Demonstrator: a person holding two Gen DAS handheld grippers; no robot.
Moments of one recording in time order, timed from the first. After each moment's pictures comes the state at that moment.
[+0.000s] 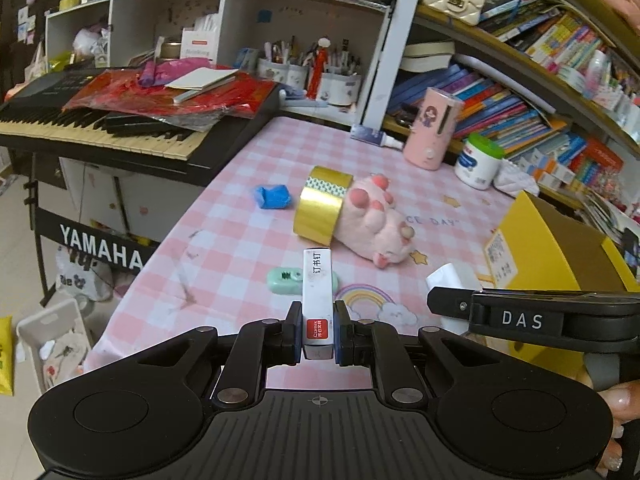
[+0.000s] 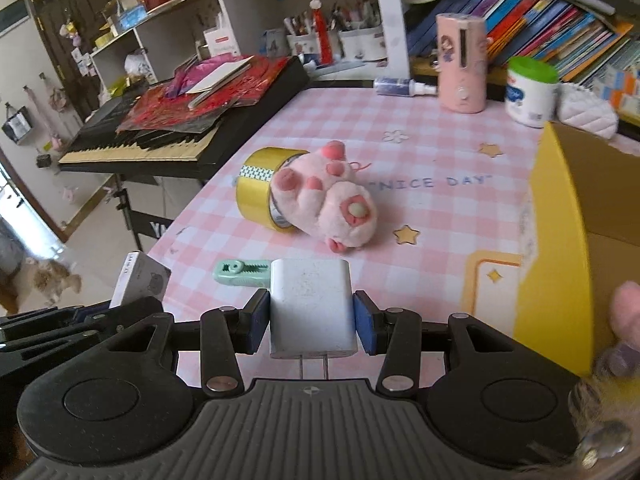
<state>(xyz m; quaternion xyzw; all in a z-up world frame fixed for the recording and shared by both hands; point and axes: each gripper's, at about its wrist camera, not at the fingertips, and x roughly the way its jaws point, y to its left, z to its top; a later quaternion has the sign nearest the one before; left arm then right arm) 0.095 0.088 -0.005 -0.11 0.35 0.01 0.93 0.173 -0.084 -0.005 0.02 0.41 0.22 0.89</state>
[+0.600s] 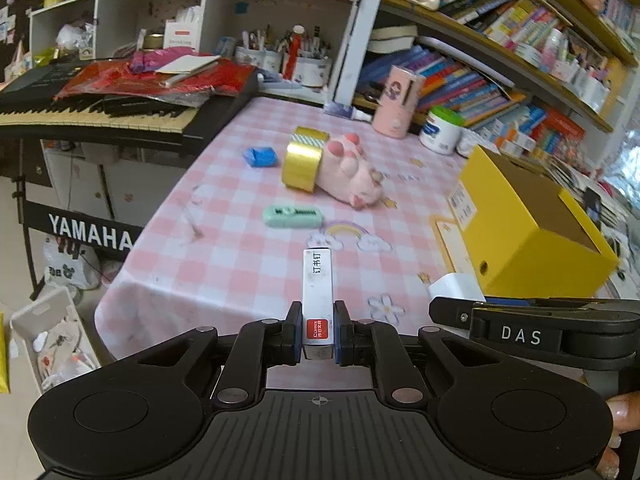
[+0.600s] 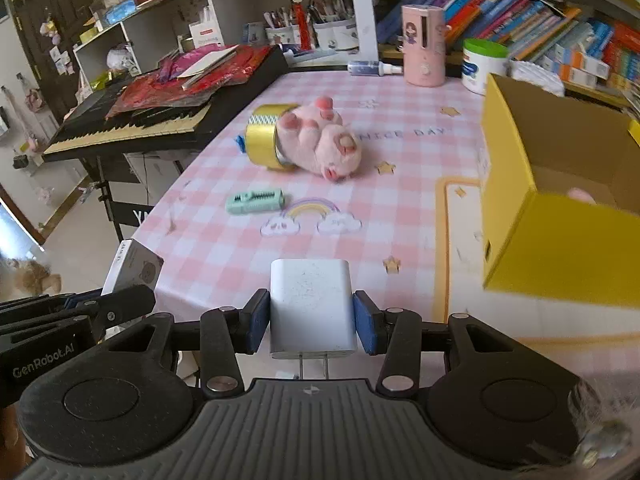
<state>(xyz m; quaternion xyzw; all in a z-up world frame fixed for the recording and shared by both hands) 0.016 0.096 -0.010 -0.10 0.37 -0.05 0.92 0.066 -0.085 -0.008 0.02 0.41 0.16 0.90</state>
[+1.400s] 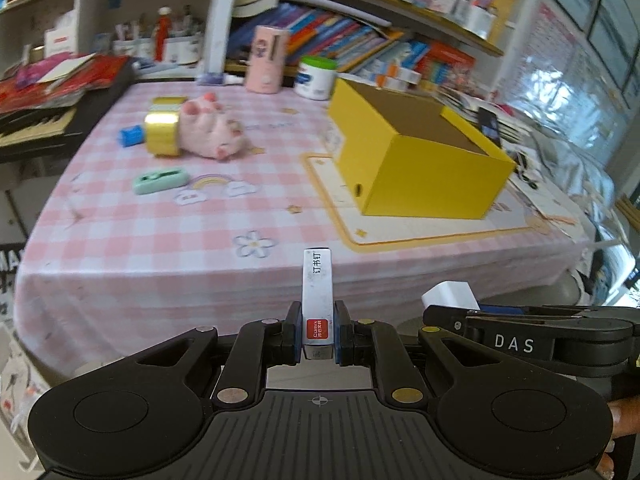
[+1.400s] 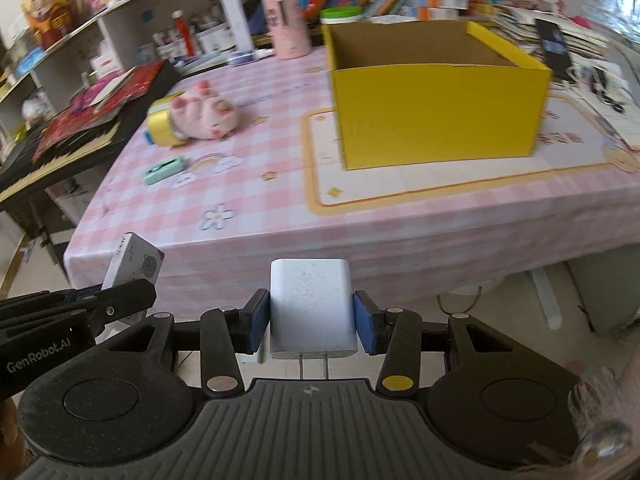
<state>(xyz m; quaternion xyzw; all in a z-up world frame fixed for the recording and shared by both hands) -0.019 0.028 -0.018 -0.04 0.39 -0.21 0.90 -0.042 -0.155 -0.021 0.10 0.42 0.01 0.90</state>
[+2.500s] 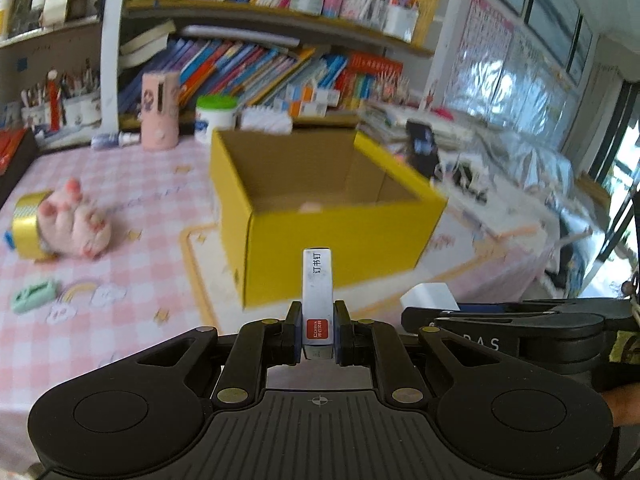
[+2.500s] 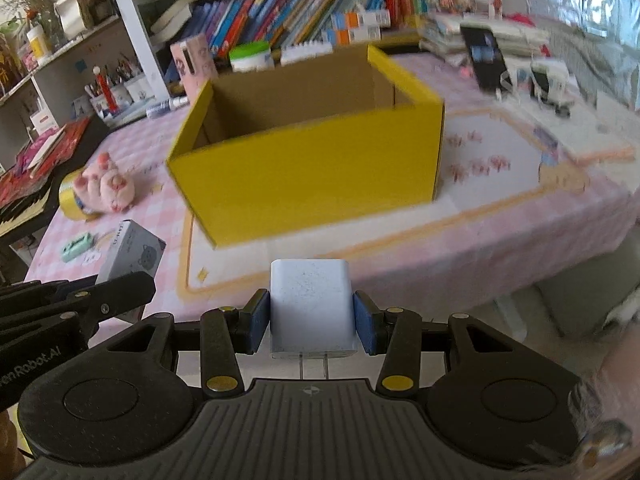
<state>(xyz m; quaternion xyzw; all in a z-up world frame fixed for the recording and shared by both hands) 0.044 -0.098 0.013 -0.01 0.33 -0.28 0.90 0.001 -0.275 -0.004 0.11 0.39 -0.05 0.91</state>
